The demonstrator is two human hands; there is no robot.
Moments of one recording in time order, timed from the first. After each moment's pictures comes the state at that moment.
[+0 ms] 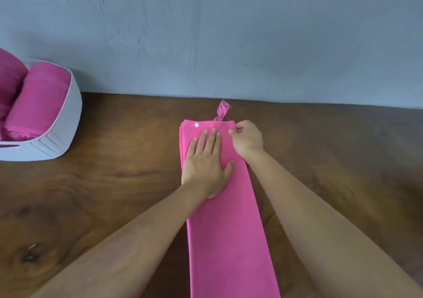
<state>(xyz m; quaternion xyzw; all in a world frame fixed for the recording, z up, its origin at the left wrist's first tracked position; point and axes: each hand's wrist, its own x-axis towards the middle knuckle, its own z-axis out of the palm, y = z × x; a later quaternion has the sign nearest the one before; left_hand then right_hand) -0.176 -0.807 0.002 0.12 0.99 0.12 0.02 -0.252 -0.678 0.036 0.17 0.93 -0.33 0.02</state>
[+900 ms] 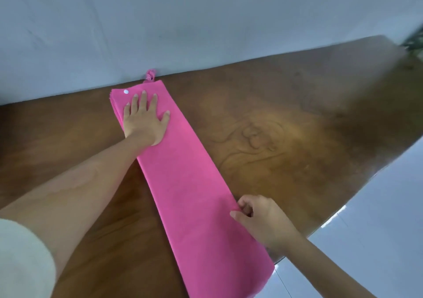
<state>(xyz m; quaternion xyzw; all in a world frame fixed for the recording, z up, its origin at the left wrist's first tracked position) -0.244 -0.816 0.002 0.13 0.99 0.06 0.03 0.071 -0.611 0.055 0.18 0.93 -0.28 0.15</state>
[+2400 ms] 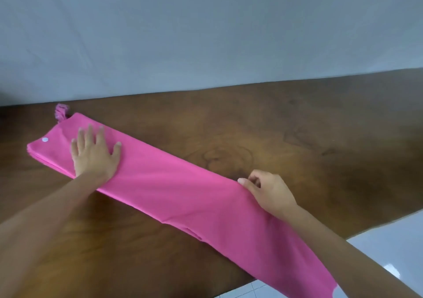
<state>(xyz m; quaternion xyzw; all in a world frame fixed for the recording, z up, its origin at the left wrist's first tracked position) -0.152 -0.806 -0.003 -0.08 0.99 0.12 -0.07 -0.006 -0.381 0.044 0.11 0.96 -0.26 0.06</state>
